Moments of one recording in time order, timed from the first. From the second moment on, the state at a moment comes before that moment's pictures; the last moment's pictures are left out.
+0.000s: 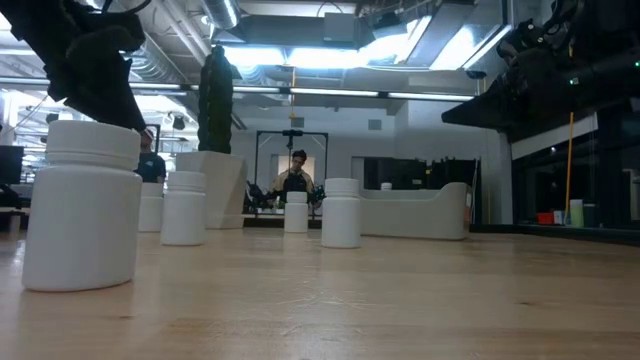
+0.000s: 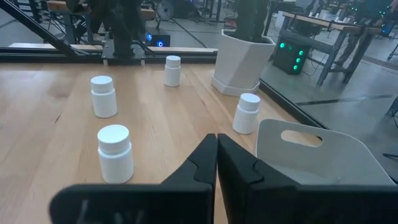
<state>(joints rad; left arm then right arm) -0.42 0.94 0.66 -0.97 -0.73 -1.15 0.08 0.93 0.16 0.60 0.39 -0.04</state>
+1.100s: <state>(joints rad) -0.08 1.22 0.66 -0.94 -0.69 -1.18 0.03 0.93 0.16 0.60 0.39 -0.01</state>
